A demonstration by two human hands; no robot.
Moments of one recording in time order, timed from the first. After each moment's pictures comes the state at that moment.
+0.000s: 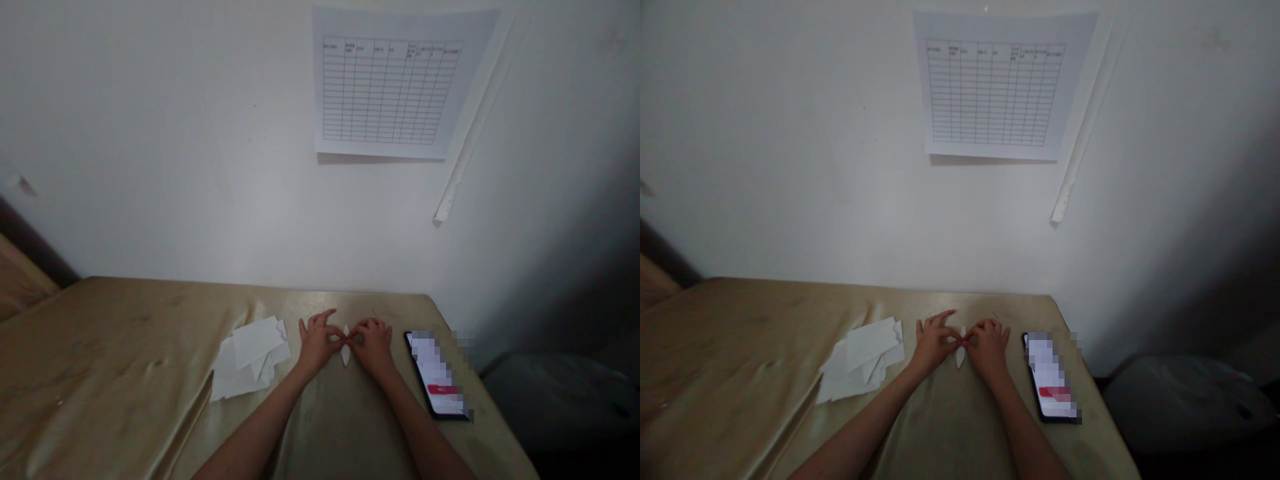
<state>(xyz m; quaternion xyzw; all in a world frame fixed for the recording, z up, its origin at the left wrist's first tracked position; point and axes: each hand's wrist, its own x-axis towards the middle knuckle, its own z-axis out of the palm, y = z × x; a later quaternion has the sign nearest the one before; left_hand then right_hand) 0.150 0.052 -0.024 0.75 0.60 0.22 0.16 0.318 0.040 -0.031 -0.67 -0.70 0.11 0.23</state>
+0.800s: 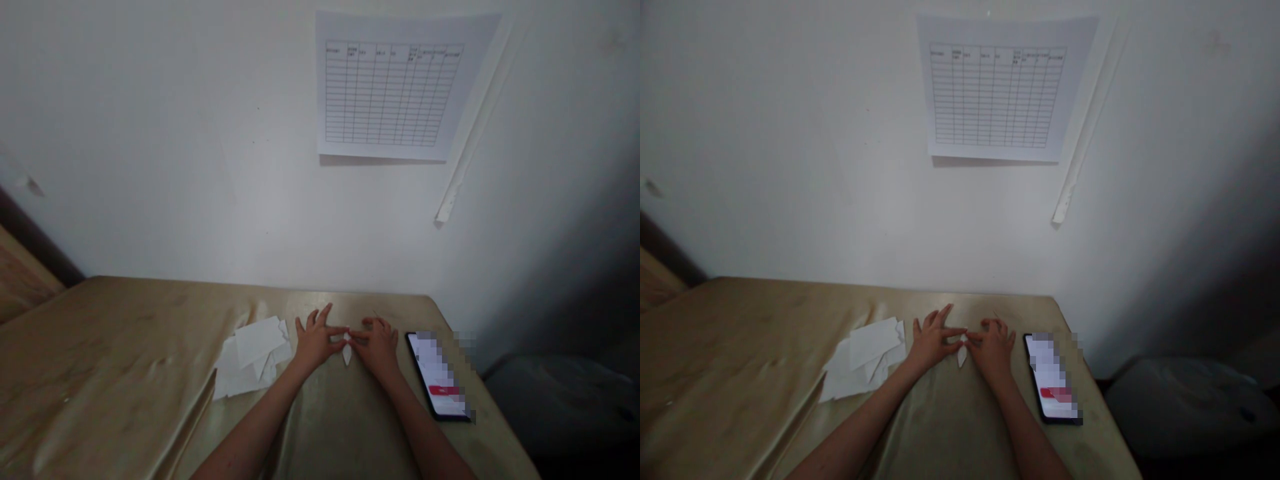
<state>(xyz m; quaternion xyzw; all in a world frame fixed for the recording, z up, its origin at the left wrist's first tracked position) 0.143 0.055 -0.016 0.77 0.60 0.15 0.13 0.321 0.036 -0.029 -0.69 -0.68 0.12 0.24</state>
